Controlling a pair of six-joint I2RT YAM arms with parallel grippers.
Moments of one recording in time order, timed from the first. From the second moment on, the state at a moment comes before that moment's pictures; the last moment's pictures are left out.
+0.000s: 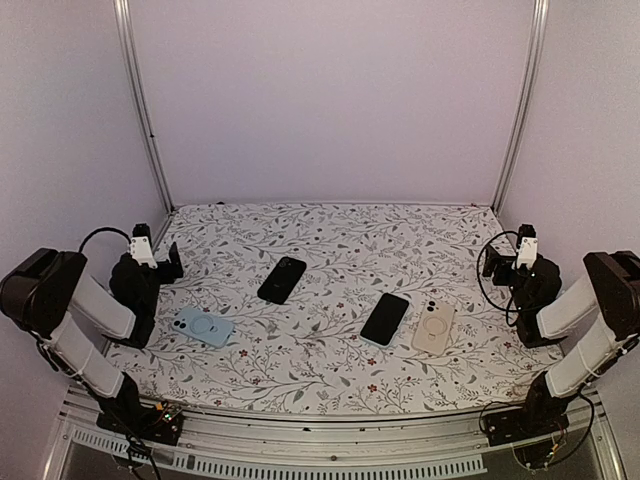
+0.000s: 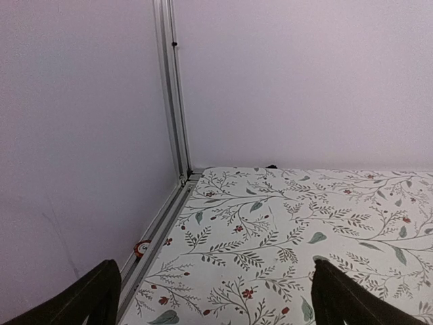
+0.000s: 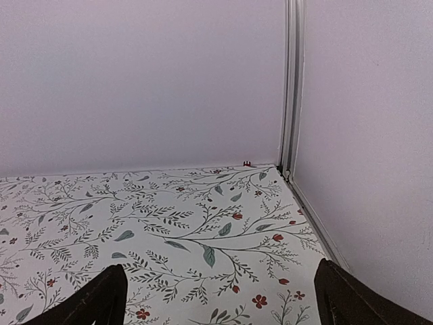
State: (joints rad) left arm -0.09 1.57 0.23 1.35 -0.32 0.07; right arm 0.01 1.54 0.22 1.30 0.10 0.02
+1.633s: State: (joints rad) left arm -0.75 1.24 0.95 0.05 -0.33 -0.27; right arm 0.56 1.22 0.66 -0.18 0.29 0.60
